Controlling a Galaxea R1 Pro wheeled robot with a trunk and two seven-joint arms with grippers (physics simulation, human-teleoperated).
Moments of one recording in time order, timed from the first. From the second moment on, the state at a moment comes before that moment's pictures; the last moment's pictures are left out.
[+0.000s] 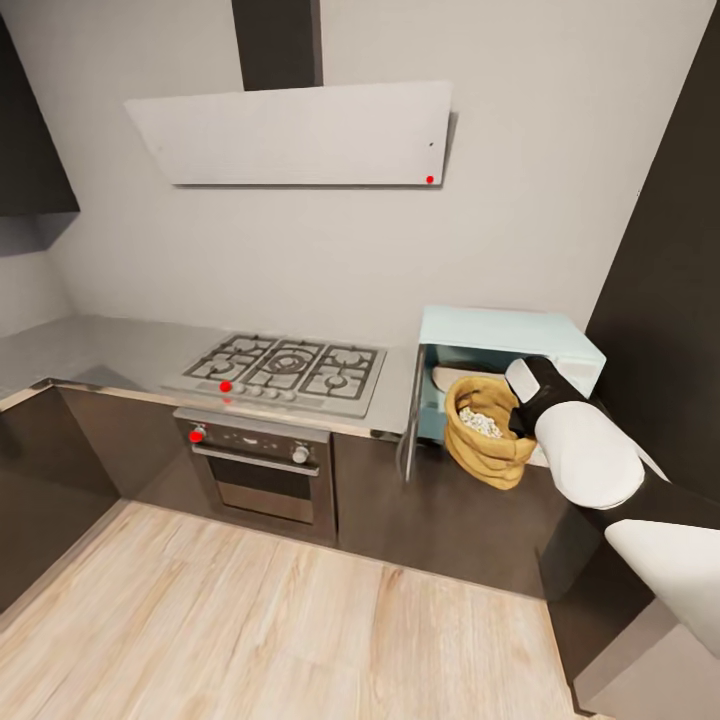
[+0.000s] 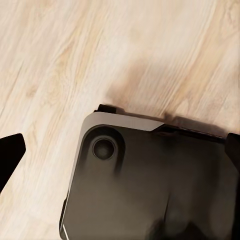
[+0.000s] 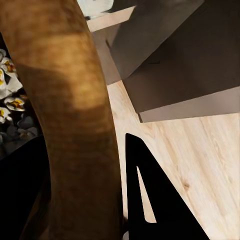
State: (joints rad) left arm -0.11 -0.04 0.21 -0.16 0.02 -0.22 0.01; right arm -1.39 0.01 -0.76 -0.29 0.23 0.89 -0.80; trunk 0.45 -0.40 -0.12
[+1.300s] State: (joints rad) left arm -0.11 -0.04 0.21 -0.16 0.02 -0.22 0.01; right arm -1.39 -0.06 -0.76 -0.31 0.22 0.87 -0.82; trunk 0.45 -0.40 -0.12
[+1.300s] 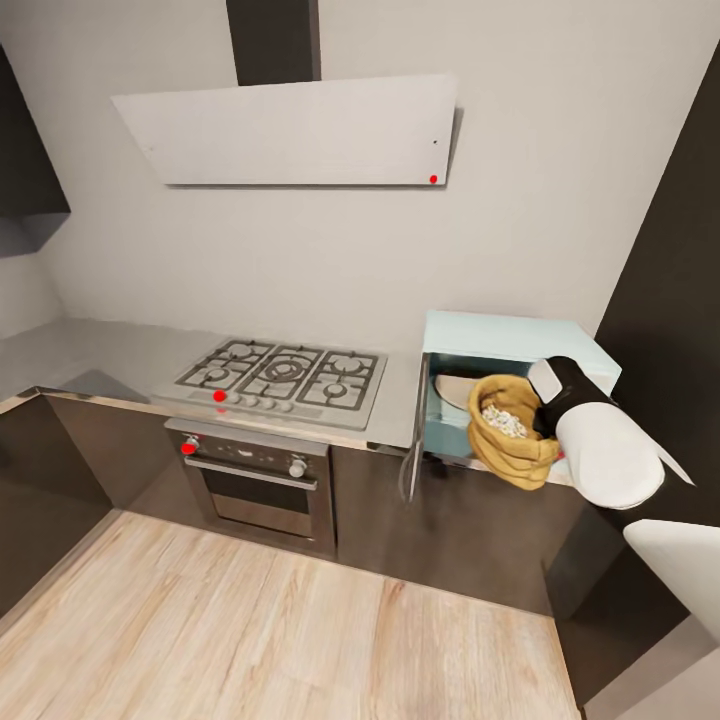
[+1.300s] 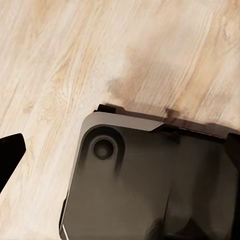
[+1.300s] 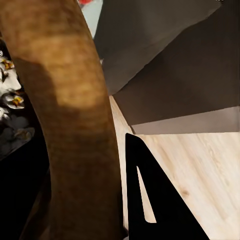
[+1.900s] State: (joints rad) left arm -0.11 -0.04 0.21 -0.16 0.02 -0.22 0.01; right arm -1.39 -0.06 -0.76 -0.31 0.22 0.85 -0.85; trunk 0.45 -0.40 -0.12
